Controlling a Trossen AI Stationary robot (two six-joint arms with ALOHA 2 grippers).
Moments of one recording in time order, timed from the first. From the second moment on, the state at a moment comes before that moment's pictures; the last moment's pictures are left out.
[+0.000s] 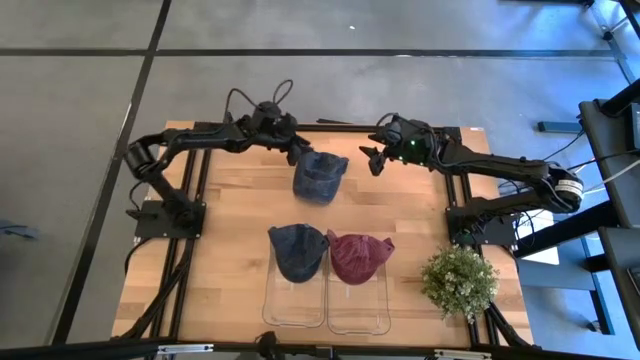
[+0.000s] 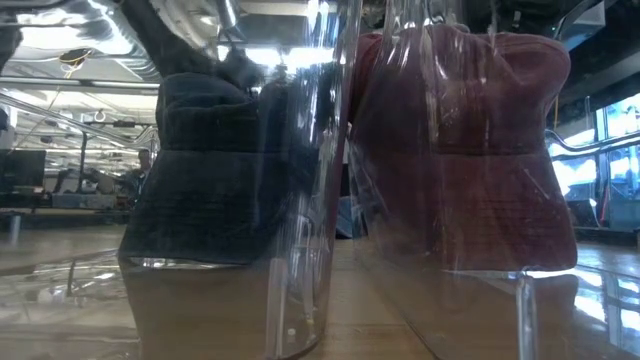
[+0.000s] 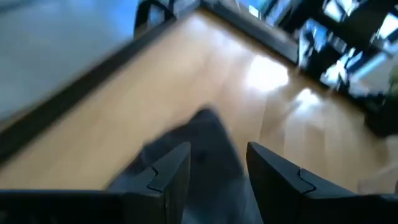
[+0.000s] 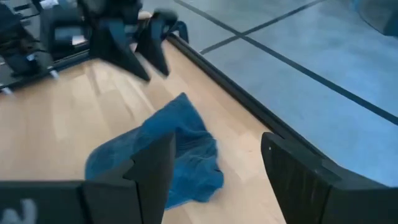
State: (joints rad) left arm 0.68 1.62 0.91 0.17 0.46 -0.18; right arm -0.45 1.21 0.78 -0.01 0.08 0.12
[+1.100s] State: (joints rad) left arm 0.52 1.68 0.90 -0.50 0.24 -0.06; right arm -0.48 1.21 0.78 -0.08 0.08 0.10
